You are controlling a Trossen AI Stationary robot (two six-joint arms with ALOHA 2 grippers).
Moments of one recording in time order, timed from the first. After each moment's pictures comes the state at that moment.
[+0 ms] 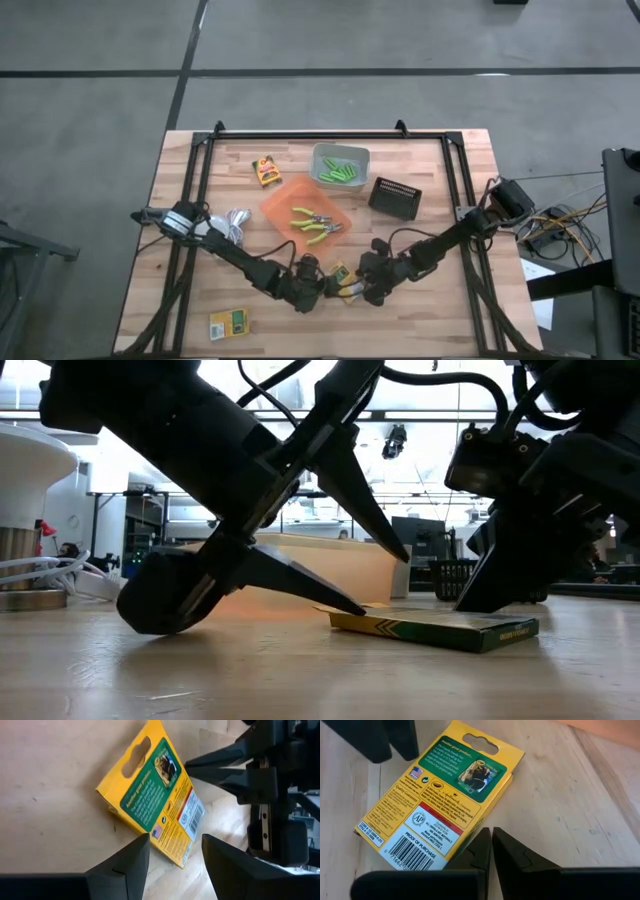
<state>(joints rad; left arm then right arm) -0.50 2.01 1.14 0.22 -0.46 -1.84 0.49 1.79 0.71 0.15 0.34 0.69</state>
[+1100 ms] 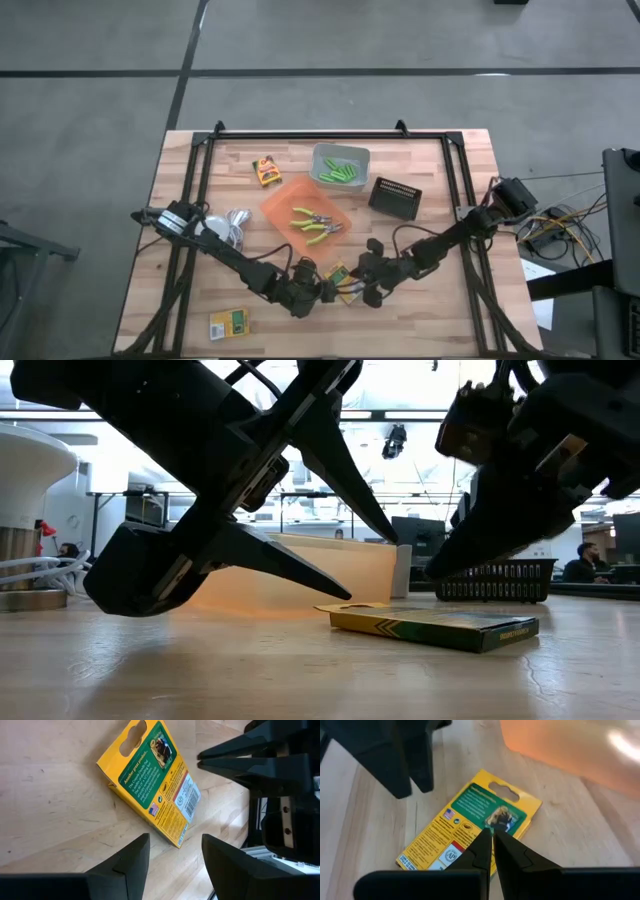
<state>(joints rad) -0.53 1.98 1.14 0.17 -0.46 -1.85 0.49 1.75 0.71 0.30 0.36 0.61</state>
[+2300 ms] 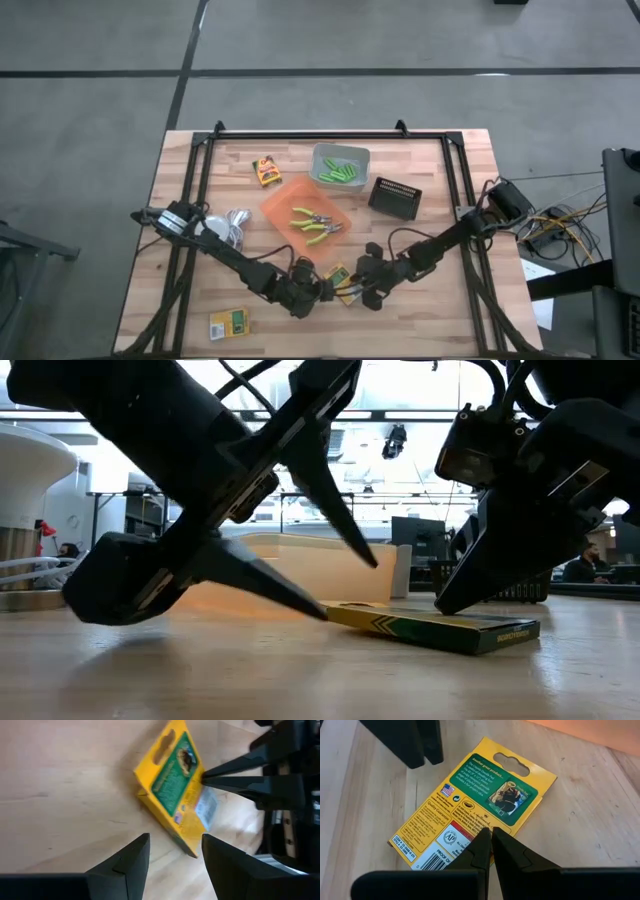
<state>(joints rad) -0.53 1.98 1.14 0.10 -0.45 -1.90 0.49 1.82 0.71 0.27 0.29 0.65</state>
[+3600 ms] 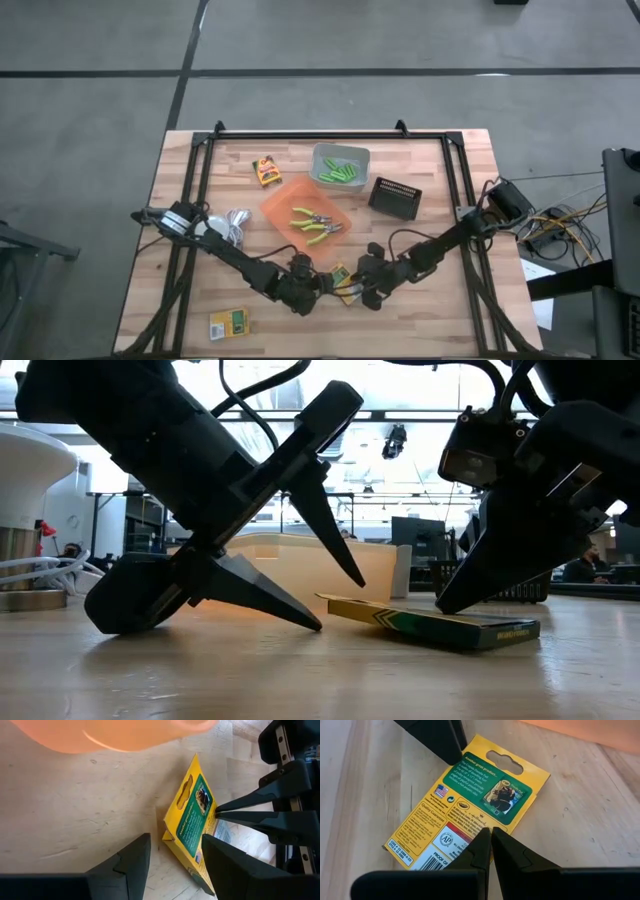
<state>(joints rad) -0.50 2.01 1.14 0.05 -0.55 -1.91 0.49 1.83 0.71 0.26 0.34 0.69</state>
